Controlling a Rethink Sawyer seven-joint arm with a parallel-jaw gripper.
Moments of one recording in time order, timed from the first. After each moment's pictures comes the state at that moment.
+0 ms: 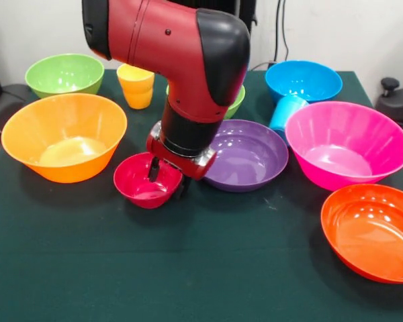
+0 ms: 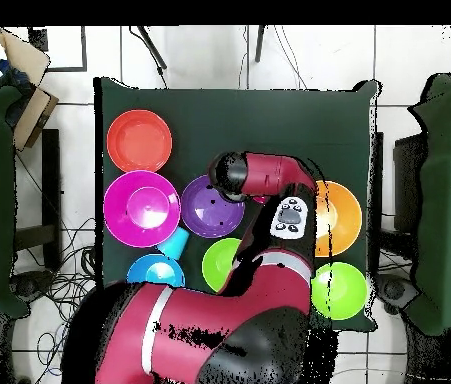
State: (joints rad) arm -0.12 -0.23 -0.23 1.22 -0.06 0.62 2.14
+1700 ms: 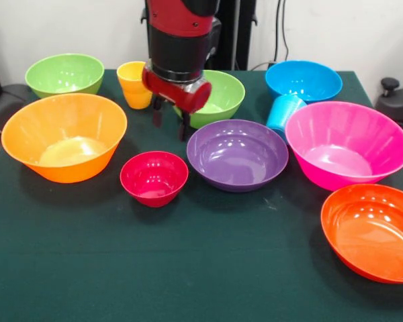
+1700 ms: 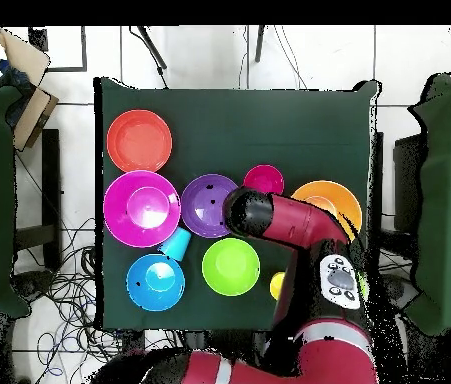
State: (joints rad) arm -0.26 -0.54 -0.10 1.65 -0.02 0.42 2.14
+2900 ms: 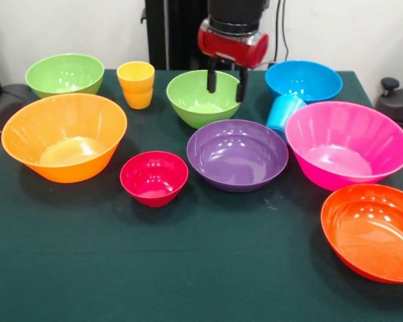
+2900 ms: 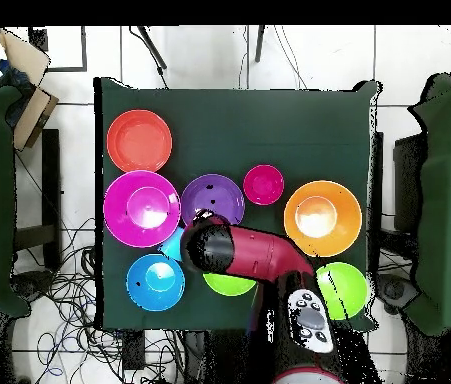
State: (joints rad) arm -0.22 -0.71 -0.01 1.91 -0.03 0.29 2.14
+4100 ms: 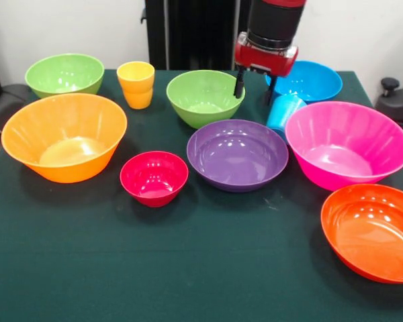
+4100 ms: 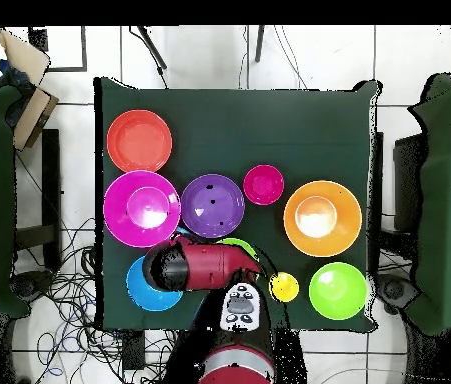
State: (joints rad) arm 0.00 -0.60 -0.13 1.90 -0.10 0.25 2.14
